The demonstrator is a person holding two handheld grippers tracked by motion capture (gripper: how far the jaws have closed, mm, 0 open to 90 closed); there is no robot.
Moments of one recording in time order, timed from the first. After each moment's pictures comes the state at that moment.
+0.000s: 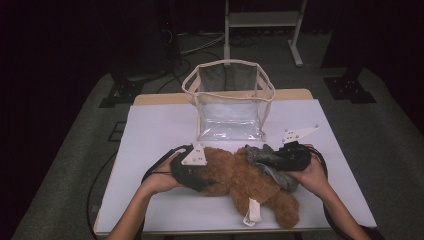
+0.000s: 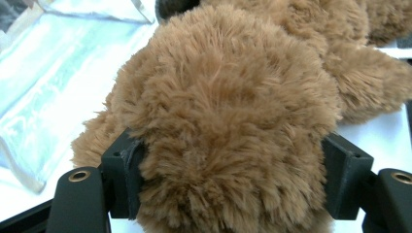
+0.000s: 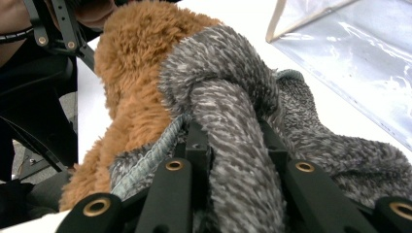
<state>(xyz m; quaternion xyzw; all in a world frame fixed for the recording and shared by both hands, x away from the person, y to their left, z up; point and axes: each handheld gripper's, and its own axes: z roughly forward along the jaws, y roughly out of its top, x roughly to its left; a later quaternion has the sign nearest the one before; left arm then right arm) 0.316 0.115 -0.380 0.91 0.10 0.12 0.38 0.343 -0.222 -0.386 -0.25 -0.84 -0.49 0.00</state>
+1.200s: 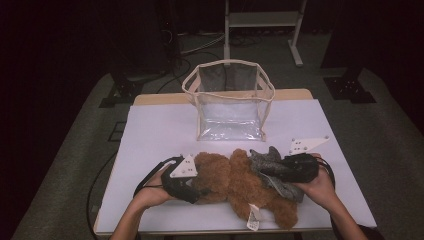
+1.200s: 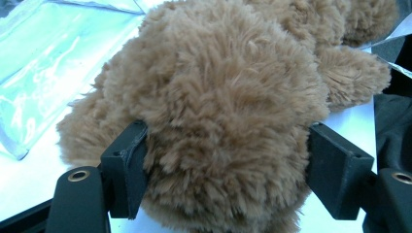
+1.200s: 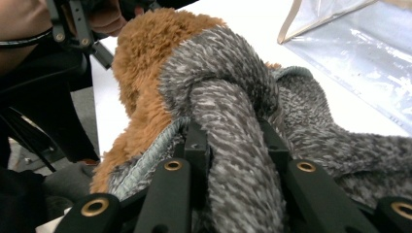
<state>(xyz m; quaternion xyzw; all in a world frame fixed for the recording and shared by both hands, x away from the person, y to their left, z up) 0.292 0.135 -0.386 0.90 0.13 0.12 0.41 0.308 -0.231 -0.381 -0.24 -0.83 -0.49 -0.02</state>
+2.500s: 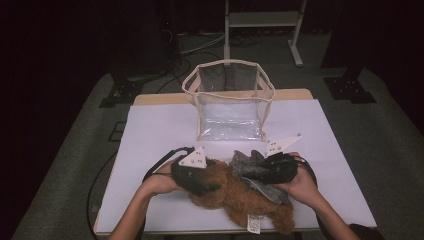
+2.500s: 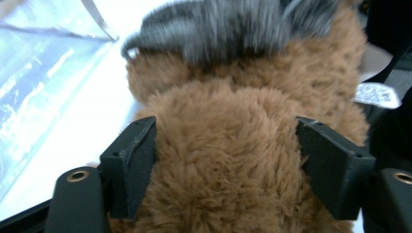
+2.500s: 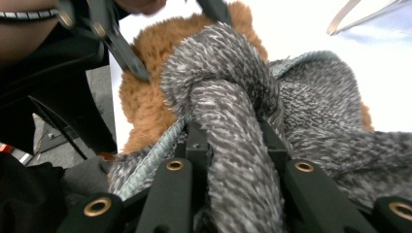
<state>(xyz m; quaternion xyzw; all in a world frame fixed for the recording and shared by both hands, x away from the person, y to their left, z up) 0.312 0.111 -0.377 0.91 0.07 0.07 0.41 0.312 -0.179 -0.376 -0.21 -0.86 -0.46 0.02</state>
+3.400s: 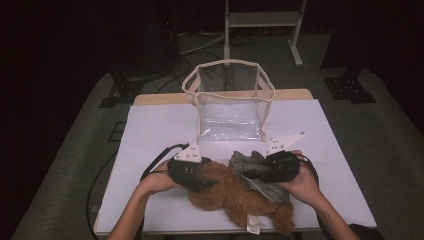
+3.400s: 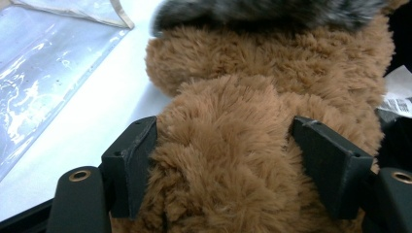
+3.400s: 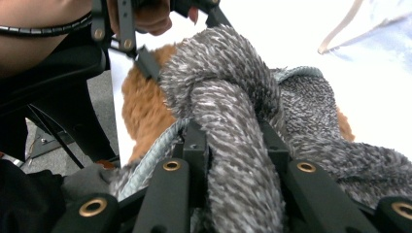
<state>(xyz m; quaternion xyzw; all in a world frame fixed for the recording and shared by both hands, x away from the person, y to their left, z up) 0.319 0.122 -0.380 0.90 0.11 0.06 0.42 0.309 -0.178 -0.363 -0.21 -0.86 -0.47 0.00</state>
